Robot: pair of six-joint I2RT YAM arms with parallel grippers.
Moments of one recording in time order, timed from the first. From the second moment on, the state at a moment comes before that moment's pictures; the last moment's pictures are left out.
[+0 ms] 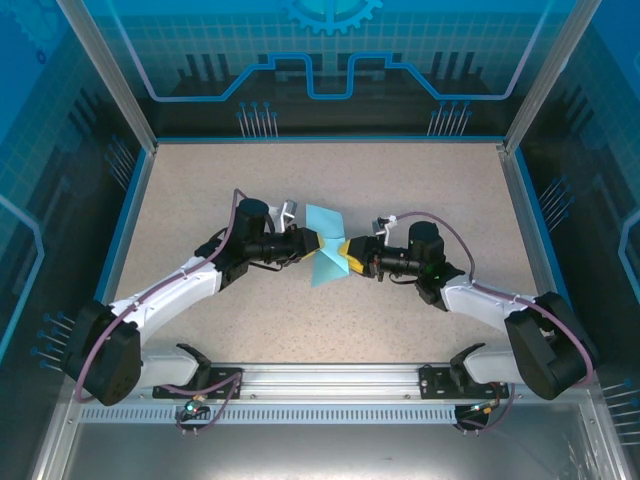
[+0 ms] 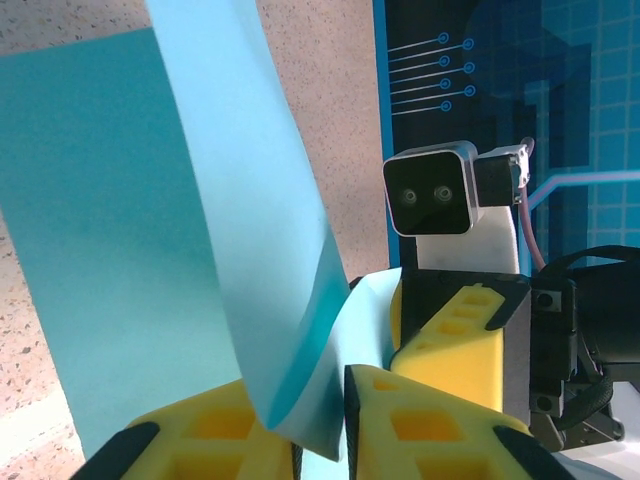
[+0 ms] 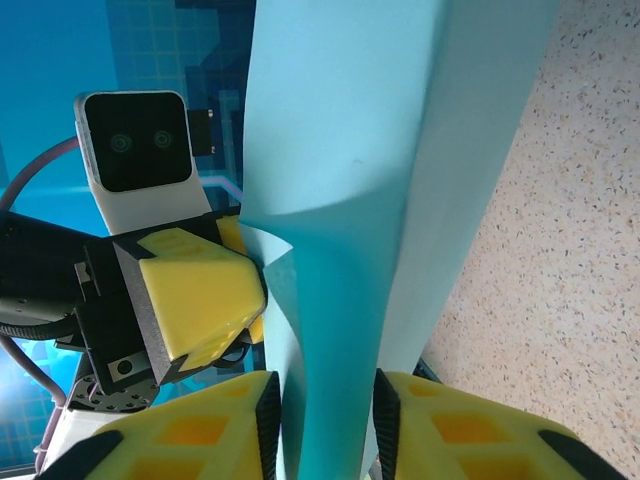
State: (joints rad) left arm -0.49 1.28 0.79 -0.03 0.60 -1.00; right arm 0.48 1.30 0.49 0.57 -0.79 1.38
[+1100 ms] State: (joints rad) left arm -0.48 1.29 0.79 -0.13 0.60 -0.93; right arm 0.47 1.23 0.66 0.05 -0.70 1.00
